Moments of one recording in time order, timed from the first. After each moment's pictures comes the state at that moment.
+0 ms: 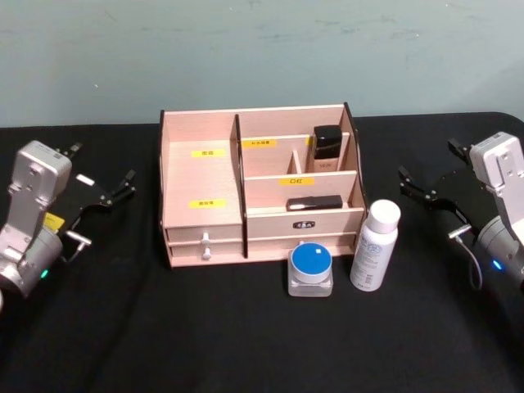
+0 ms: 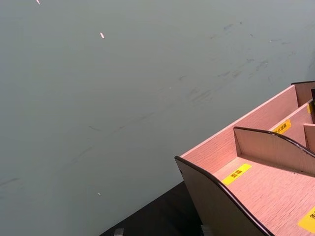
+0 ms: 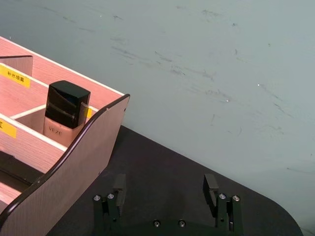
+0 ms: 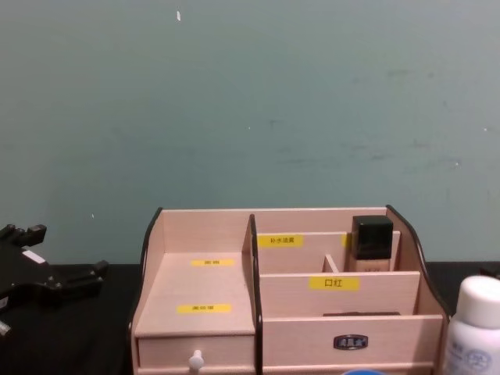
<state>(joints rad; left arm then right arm) -0.20 0.60 0.45 -1.41 -0.25 -0.12 0.03 0.20 0.60 -0.45 -1.41 0.25 -0.12 -0.03</state>
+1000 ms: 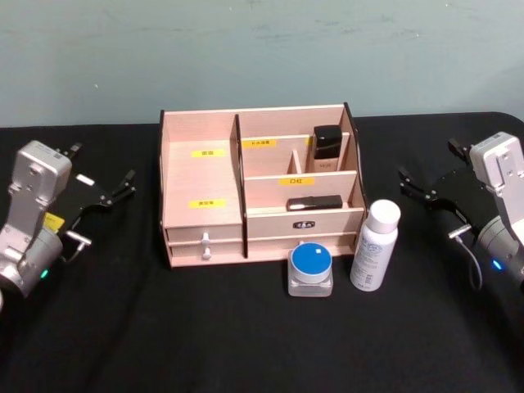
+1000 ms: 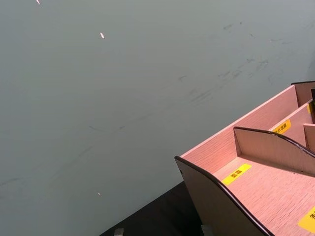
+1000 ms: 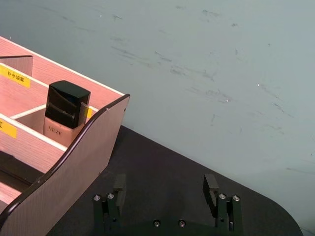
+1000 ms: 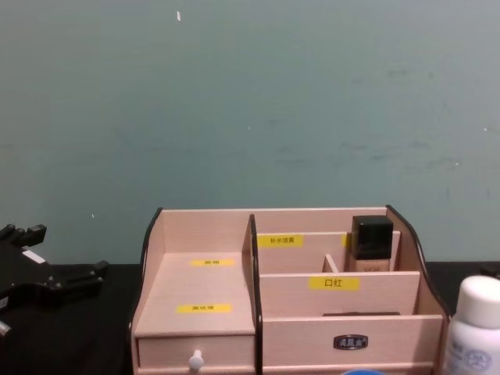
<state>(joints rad) -0.20 0.60 0.45 -1.41 -0.25 -0.12 0.03 0.20 0.60 -0.45 -1.41 0.25 -0.12 -0.03</state>
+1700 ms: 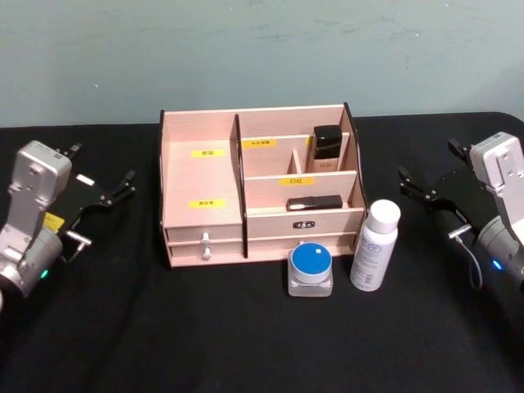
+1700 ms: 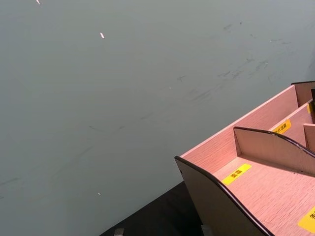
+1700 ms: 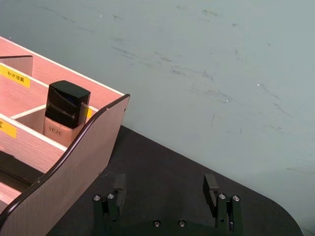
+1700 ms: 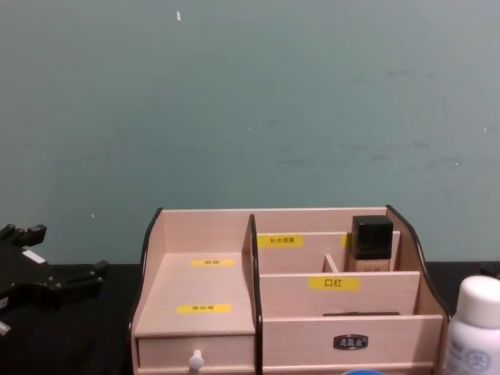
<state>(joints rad) -0.20 0.60 0.45 -1.41 -0.25 -0.12 0.03 0.20 0.60 -0.45 -1.41 0.25 -0.12 -0.03</state>
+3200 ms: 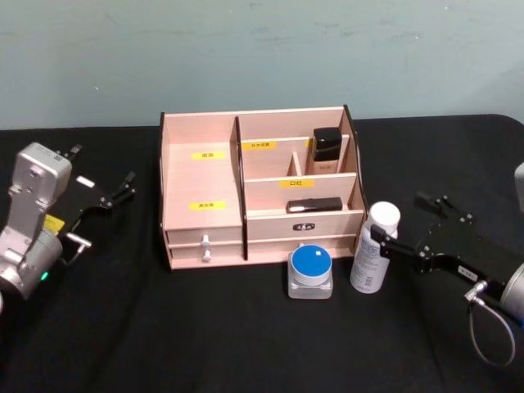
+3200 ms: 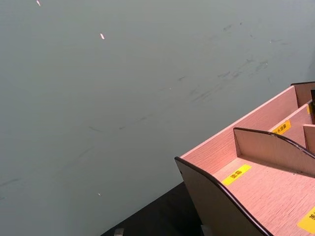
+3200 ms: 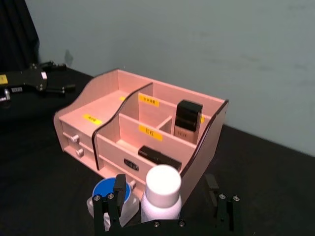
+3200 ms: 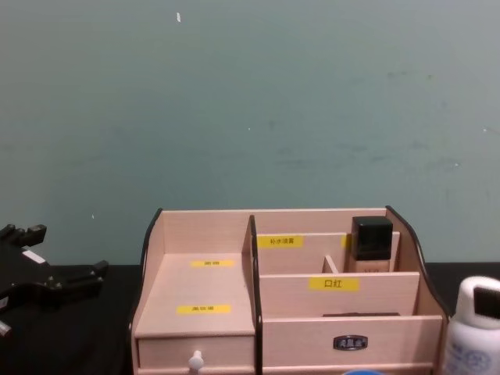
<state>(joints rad) -0.20 0.60 0.45 -1.41 -0.25 -0.12 0.03 -0.15 0.75 -0.26 -1.90 0.56 0.10 0.22</state>
